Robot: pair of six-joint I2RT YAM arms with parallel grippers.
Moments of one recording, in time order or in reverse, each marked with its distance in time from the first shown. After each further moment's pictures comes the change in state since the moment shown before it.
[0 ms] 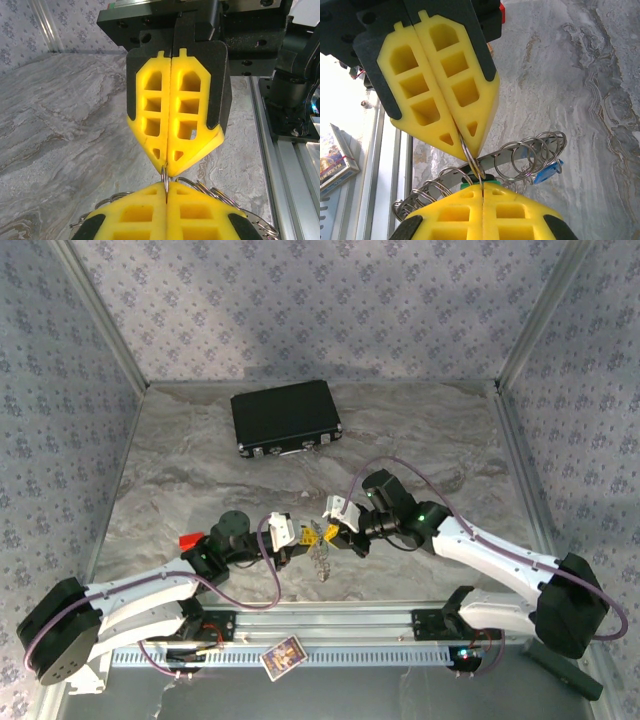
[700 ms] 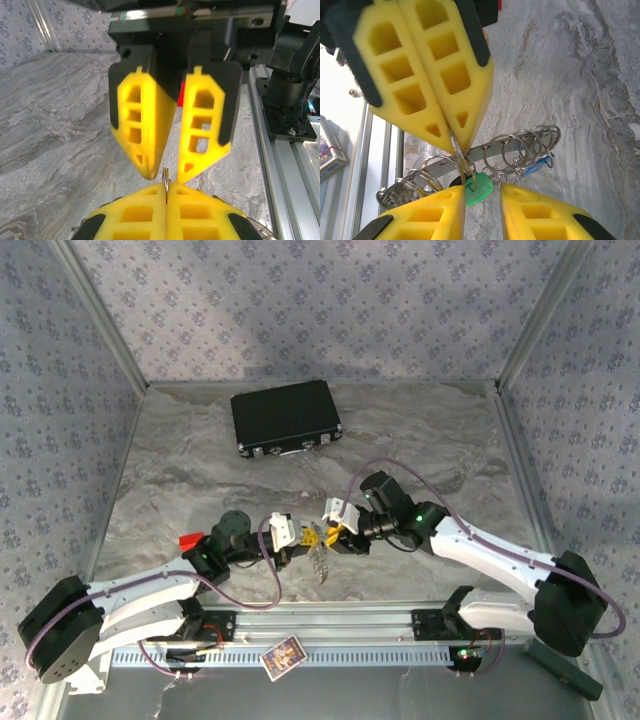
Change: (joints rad) left arm 0.000 0.014 0.000 0.013 0.012 0.000; right arm 0.006 0.000 -0.008 -0.009 0.034 -0.029
